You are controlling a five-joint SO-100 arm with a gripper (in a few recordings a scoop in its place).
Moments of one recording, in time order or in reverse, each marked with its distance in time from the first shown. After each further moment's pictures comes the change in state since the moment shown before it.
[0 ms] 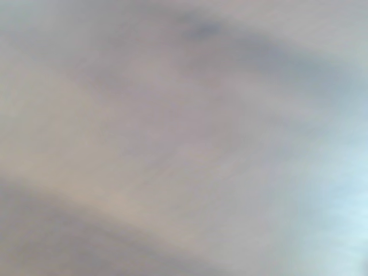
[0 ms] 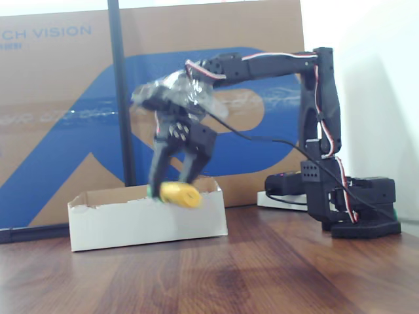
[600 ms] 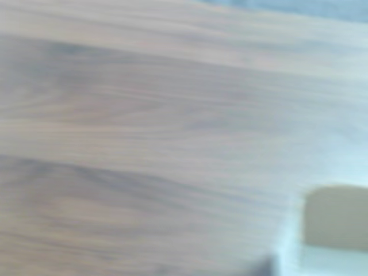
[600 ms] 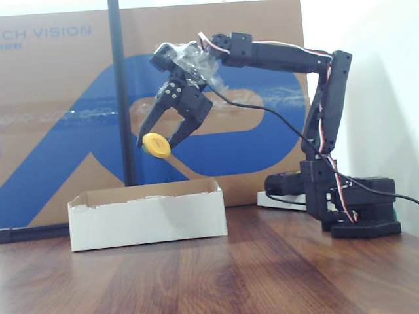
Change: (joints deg) arm 13.8 12.6 0.0 -0.7 4.0
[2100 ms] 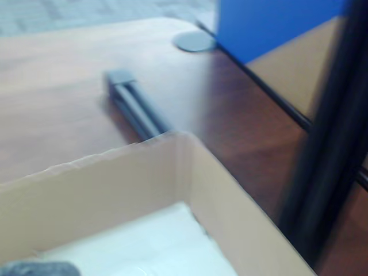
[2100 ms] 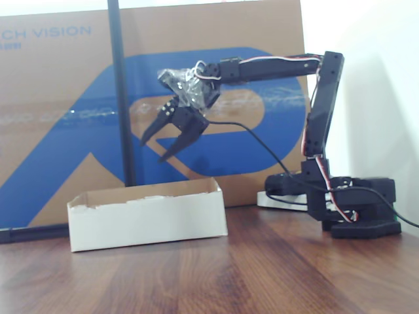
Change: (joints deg) arm 26.6 -0.1 7.1 -15.1 4.0
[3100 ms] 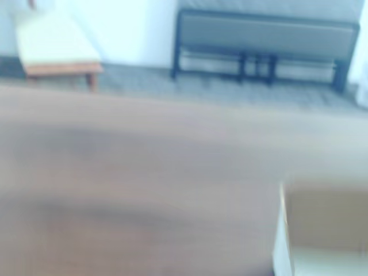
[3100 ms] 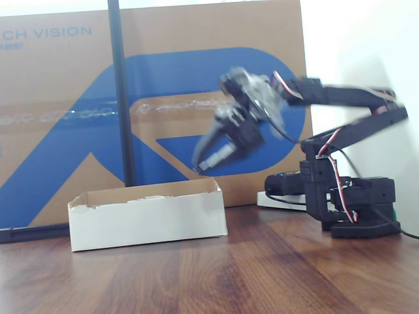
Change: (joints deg) arm -30.3 62.3 55.5 -4.2 -11.7
